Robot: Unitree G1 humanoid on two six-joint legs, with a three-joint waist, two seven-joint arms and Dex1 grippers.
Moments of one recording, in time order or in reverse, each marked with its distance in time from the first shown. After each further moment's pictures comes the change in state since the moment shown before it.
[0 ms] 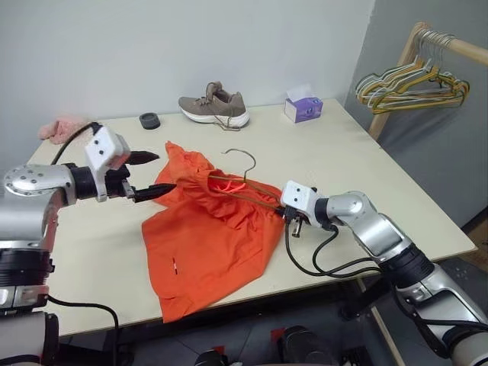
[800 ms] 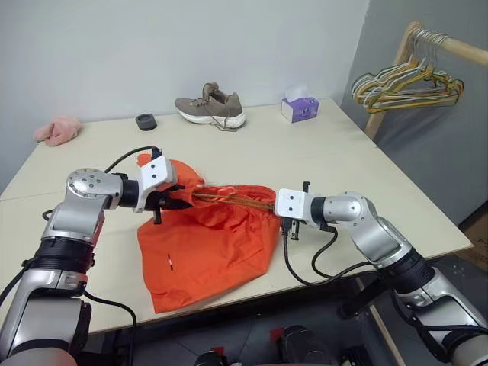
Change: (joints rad) left arm -0.044 -0.112 -0.140 0.077 0.130 -0.083 -0.132; right arm 0.023 0.009 0.000 -0.061 -0.150 -0.139 0.042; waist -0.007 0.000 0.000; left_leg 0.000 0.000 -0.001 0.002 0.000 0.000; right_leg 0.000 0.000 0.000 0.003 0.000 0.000
